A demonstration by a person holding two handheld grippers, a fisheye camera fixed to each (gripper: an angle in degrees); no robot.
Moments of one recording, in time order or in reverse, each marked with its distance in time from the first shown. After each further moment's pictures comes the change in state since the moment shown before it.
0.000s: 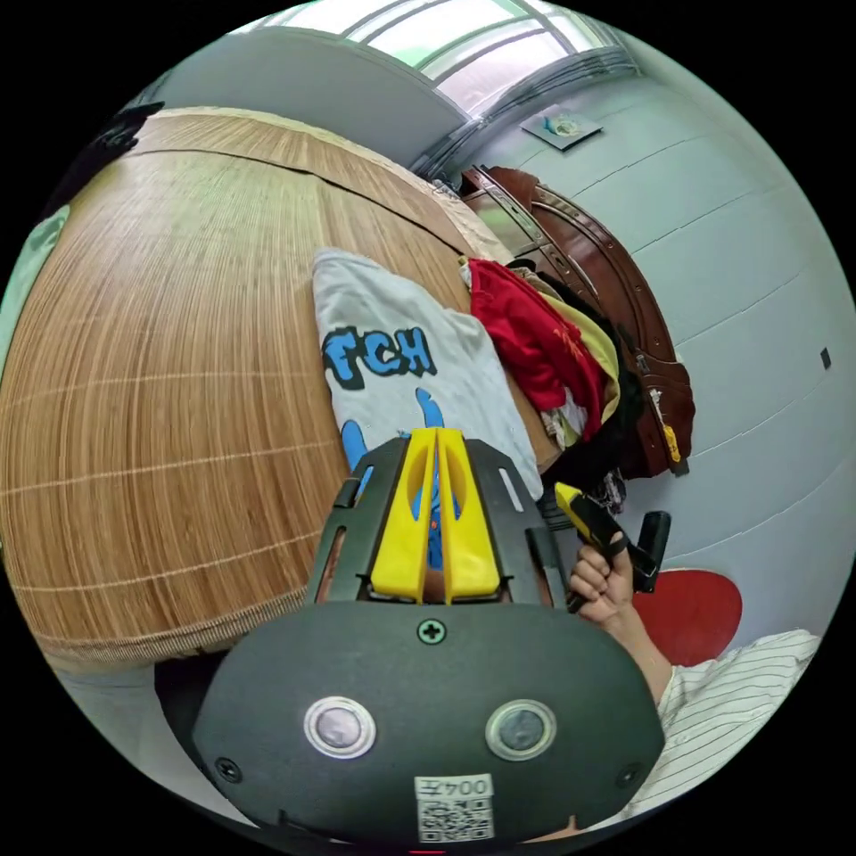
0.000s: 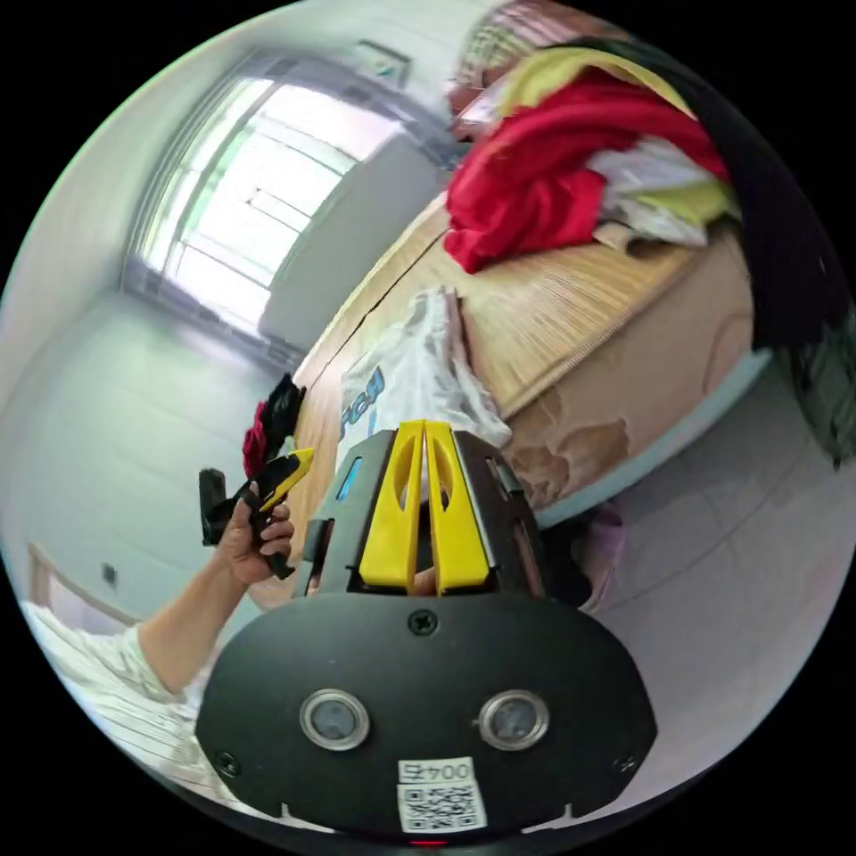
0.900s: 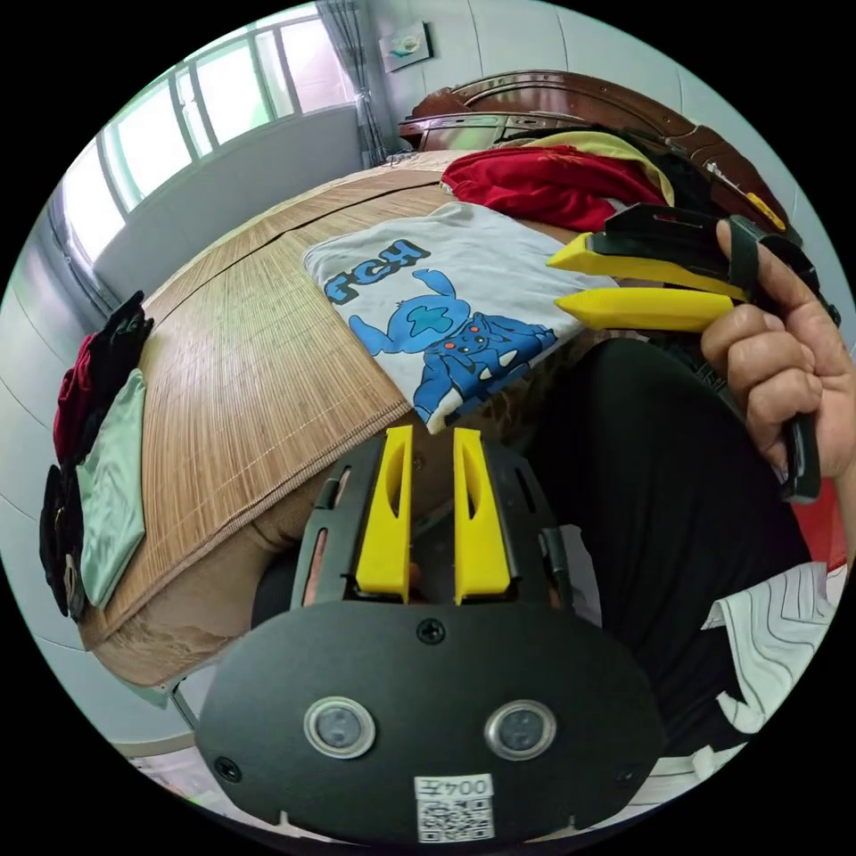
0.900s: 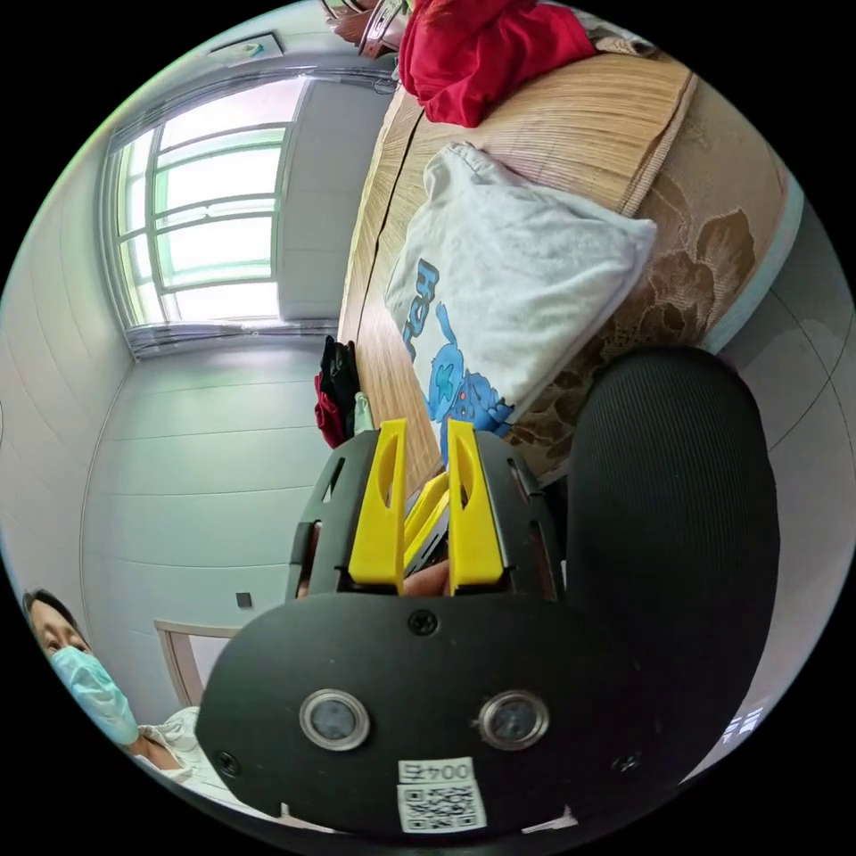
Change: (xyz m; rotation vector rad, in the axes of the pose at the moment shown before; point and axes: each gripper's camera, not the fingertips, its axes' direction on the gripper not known) left arm 0.151 0.171 0.012 -0.057 -0.616 0.454; right arm -0.091 0.150 0.150 -0.293 -0.269 0.341
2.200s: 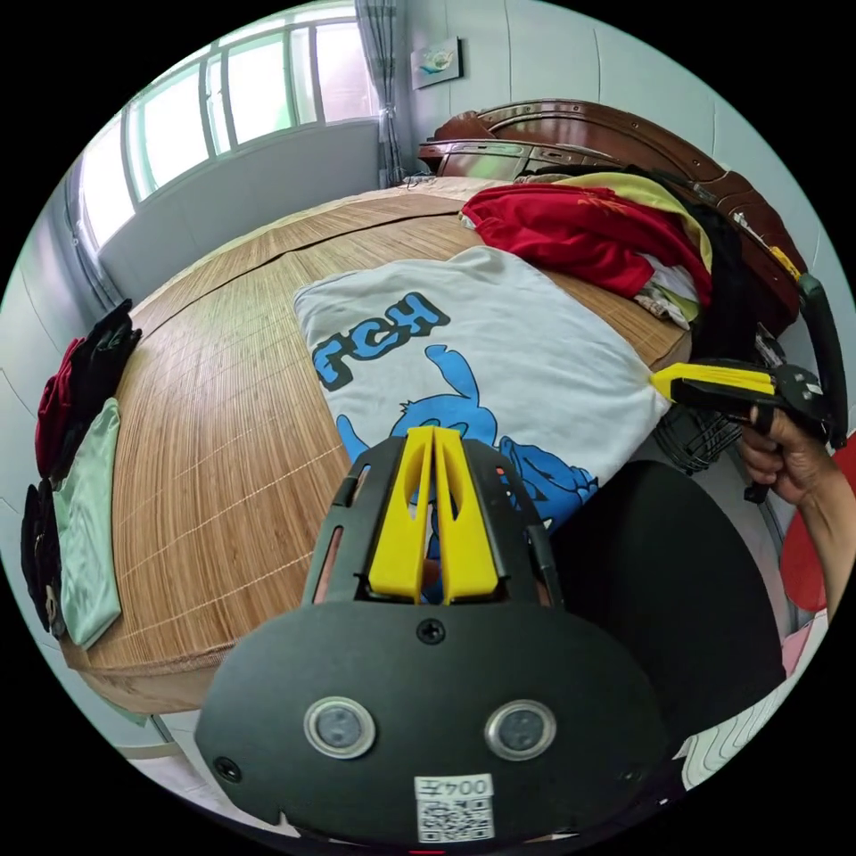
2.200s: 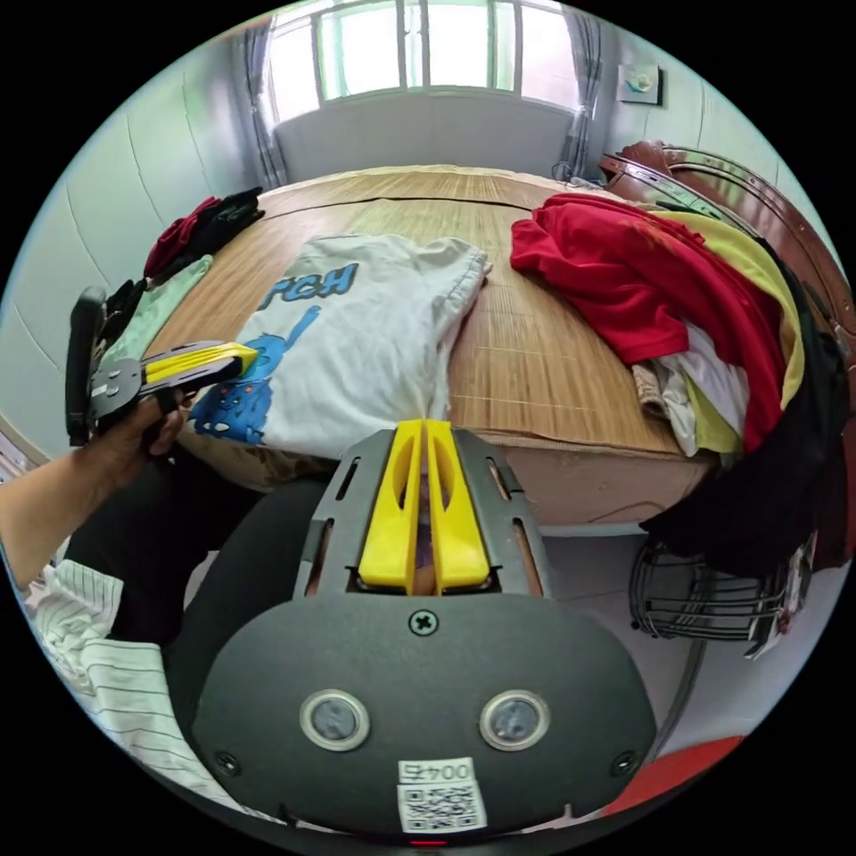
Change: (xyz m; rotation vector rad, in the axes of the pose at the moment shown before) left arm 0.038 -0.065 0.022 0.078 0.016 -0.050; right arm 0.063 0.180 0.309 0.036 0.894 -0.827
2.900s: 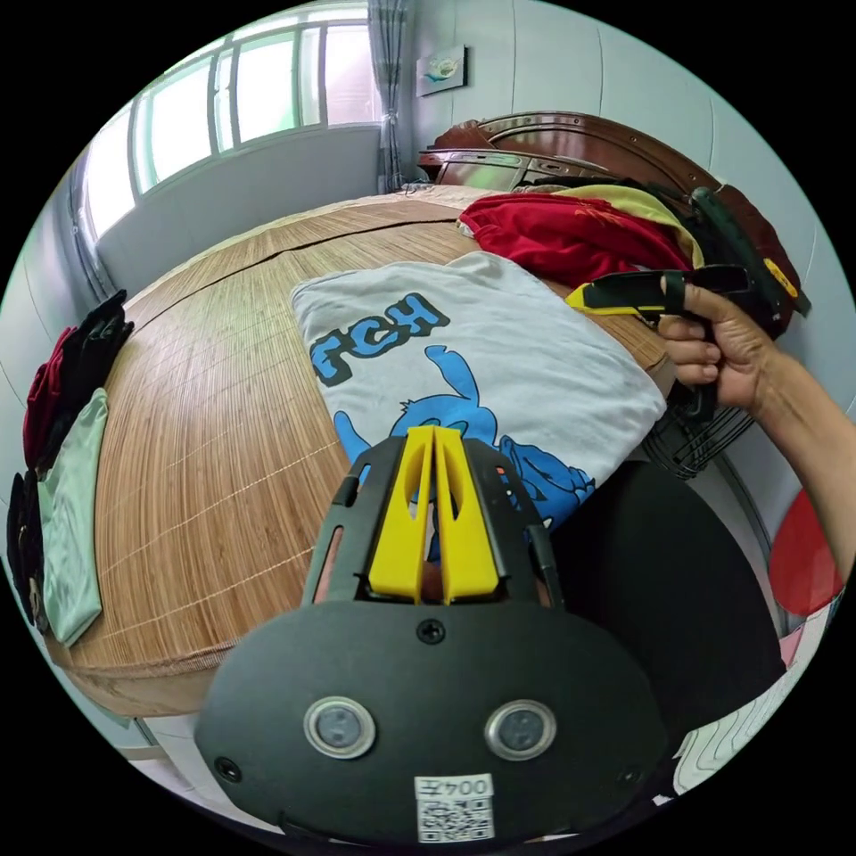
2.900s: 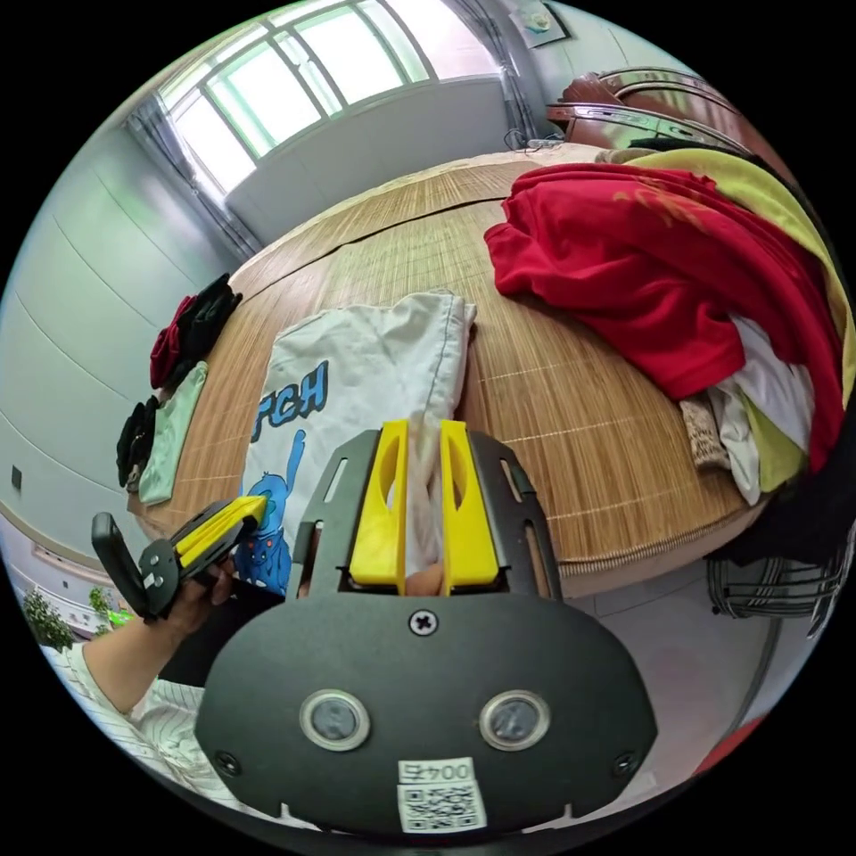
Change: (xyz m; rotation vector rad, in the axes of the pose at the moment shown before) left arm -0.015 0.011 0.015 0.030 0.072 -0.042; right arm 0.021 -0.069 0.078 0.015 -0.192 0.253
